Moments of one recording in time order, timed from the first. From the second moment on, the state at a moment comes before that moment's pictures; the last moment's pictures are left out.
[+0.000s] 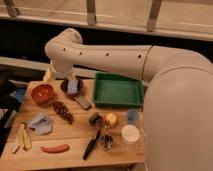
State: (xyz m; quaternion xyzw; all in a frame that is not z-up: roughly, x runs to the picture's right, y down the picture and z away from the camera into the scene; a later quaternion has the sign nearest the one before) arm -0.206 -0.052 0.695 -0.26 0.00 0.63 0.74
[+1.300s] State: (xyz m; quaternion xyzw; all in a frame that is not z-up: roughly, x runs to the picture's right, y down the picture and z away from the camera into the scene) arm -0.247 -0.102 0.787 -0.19 0.12 0.60 0.76
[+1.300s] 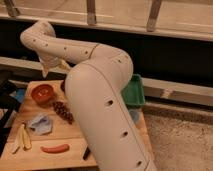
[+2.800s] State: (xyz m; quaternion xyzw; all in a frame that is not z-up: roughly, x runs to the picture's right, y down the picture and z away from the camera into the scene) arm -0.198 -0.057 0.866 -0.33 0.04 0.65 0.69
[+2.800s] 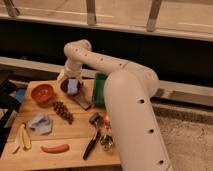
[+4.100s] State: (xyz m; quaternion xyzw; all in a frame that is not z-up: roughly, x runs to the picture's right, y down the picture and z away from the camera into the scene) arm -0.206 -0.073 0.903 -0.30 0.03 0.65 0.70
